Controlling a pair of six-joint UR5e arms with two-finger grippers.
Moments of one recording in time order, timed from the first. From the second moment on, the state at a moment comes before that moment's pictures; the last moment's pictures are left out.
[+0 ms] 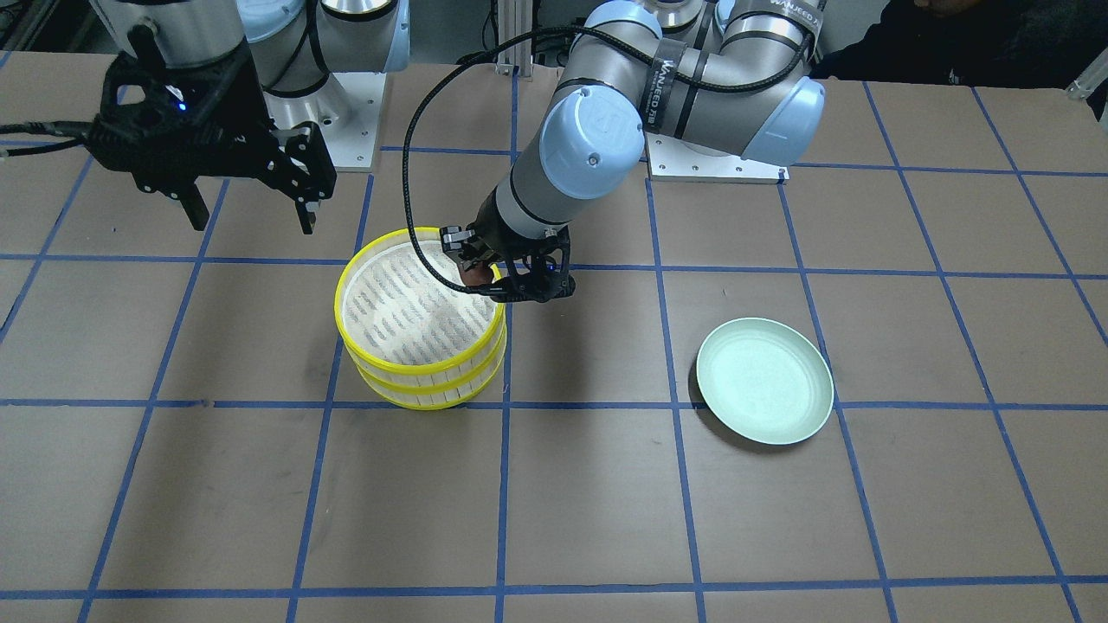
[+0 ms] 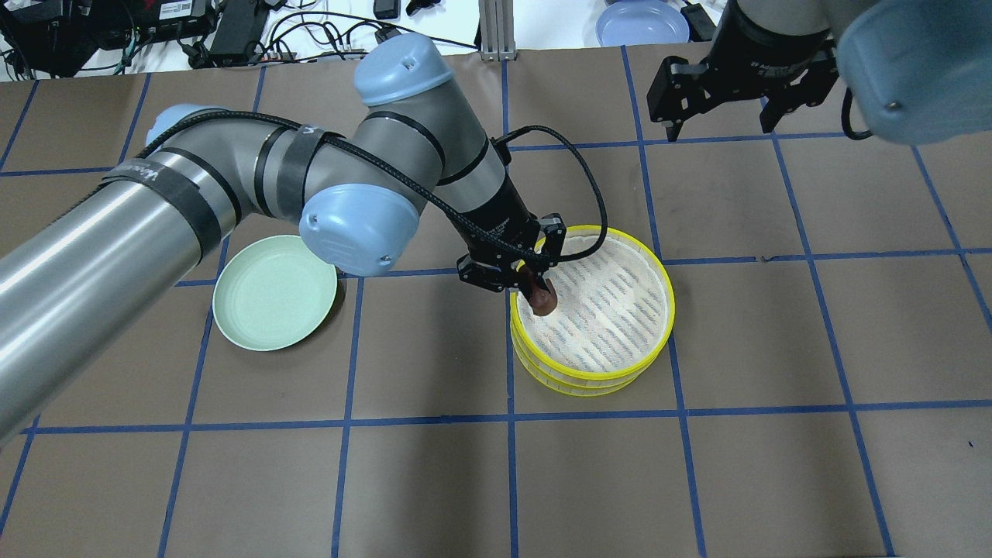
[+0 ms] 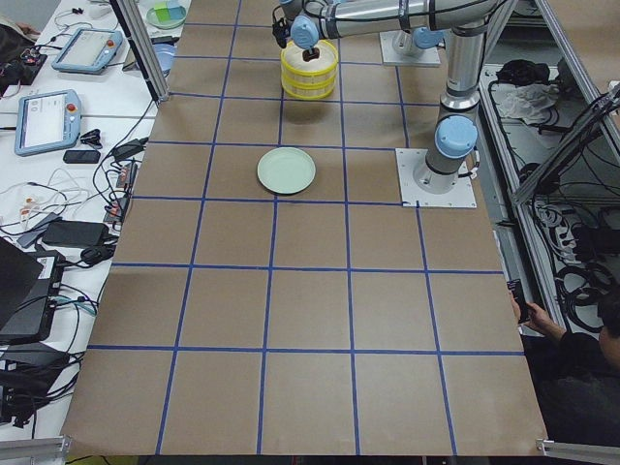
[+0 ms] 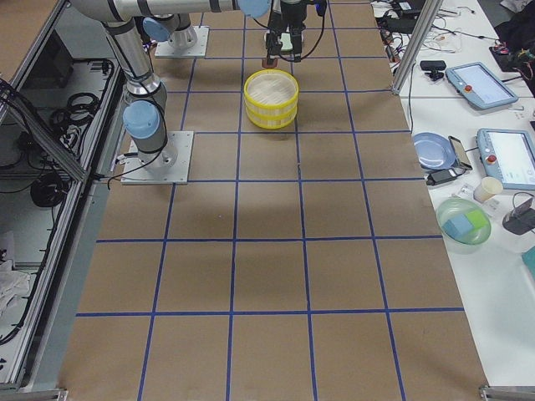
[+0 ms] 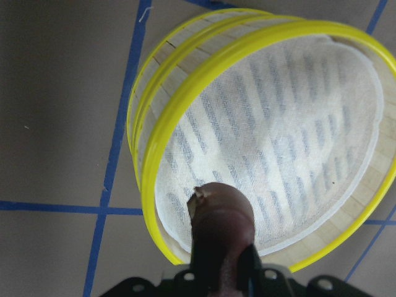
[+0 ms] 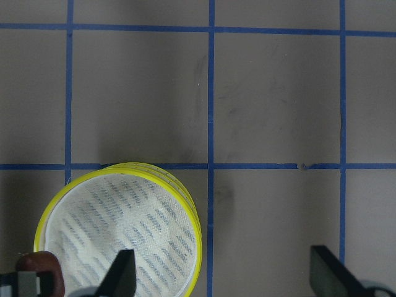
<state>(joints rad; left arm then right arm) -1.93 -1.84 -1.69 -1.32 1.14 -0.58 1.64 -1.57 1.49 -1.65 -1.62 0.06</state>
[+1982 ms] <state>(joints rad) -1.62 -1.62 -1.57 -1.49 1.68 -0.08 1.64 -1.58 1.47 -1.57 -1.58 0.13</state>
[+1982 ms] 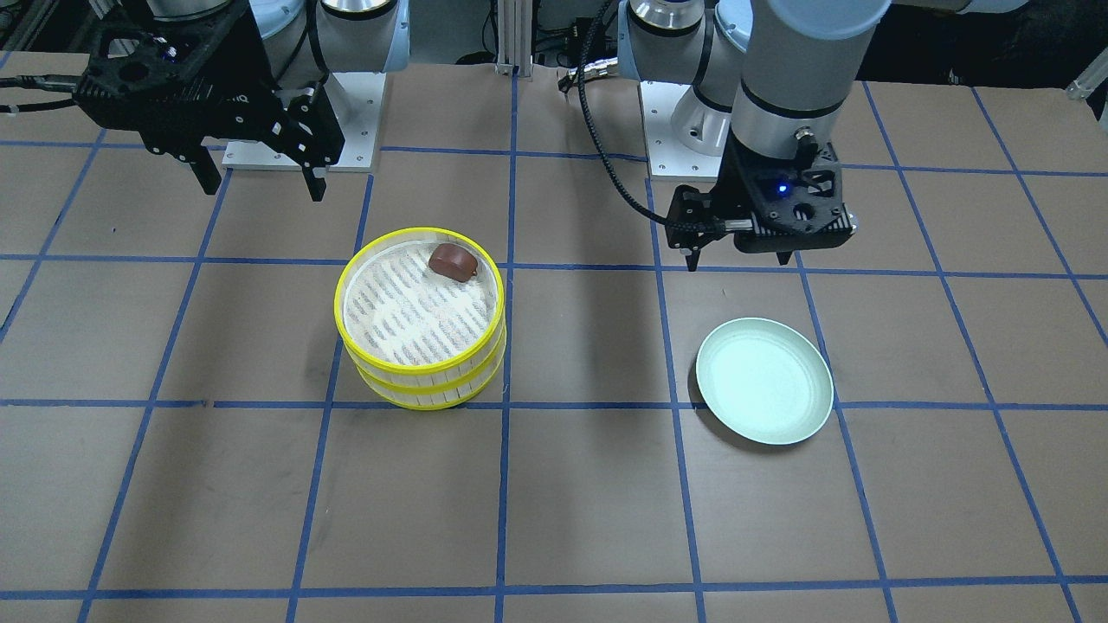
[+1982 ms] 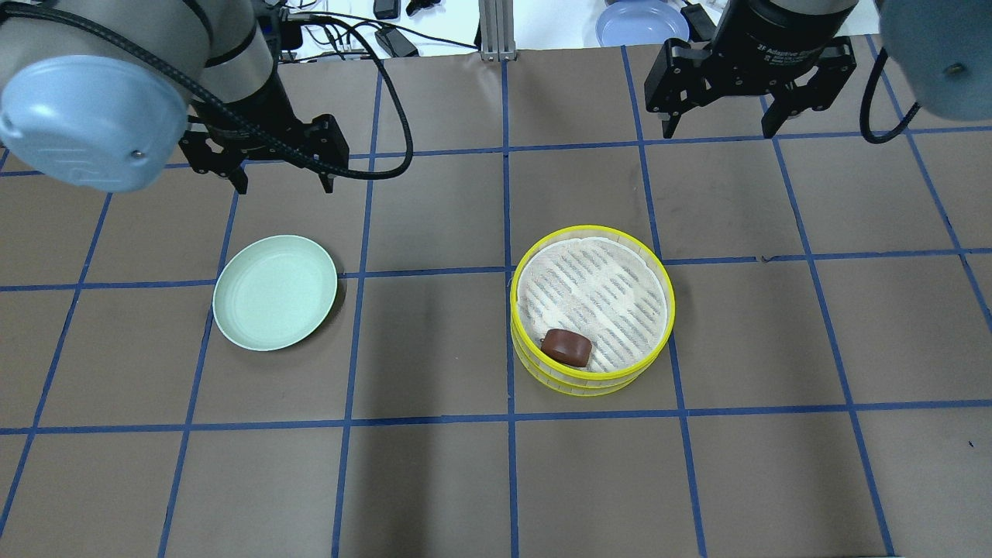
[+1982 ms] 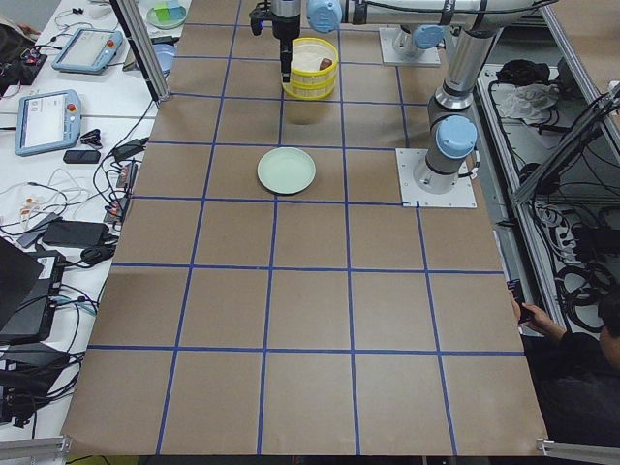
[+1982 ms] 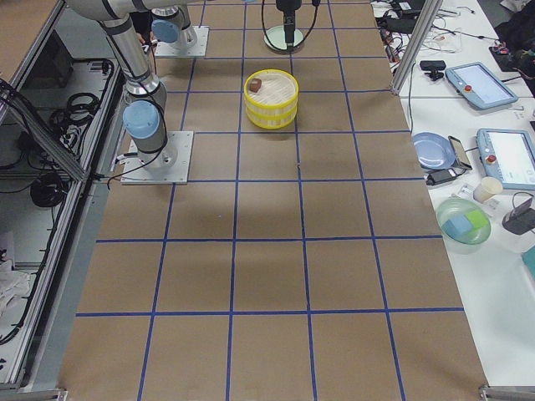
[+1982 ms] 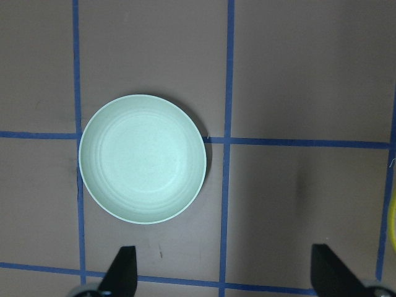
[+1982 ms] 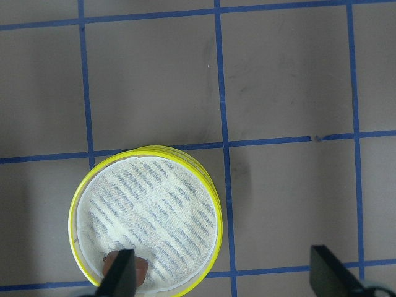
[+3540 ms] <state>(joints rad) -1.52 -1.52 -1.61 -1.54 1.59 -0.01 1.64 -1.58 1.47 -1.58 -1.58 0.12</state>
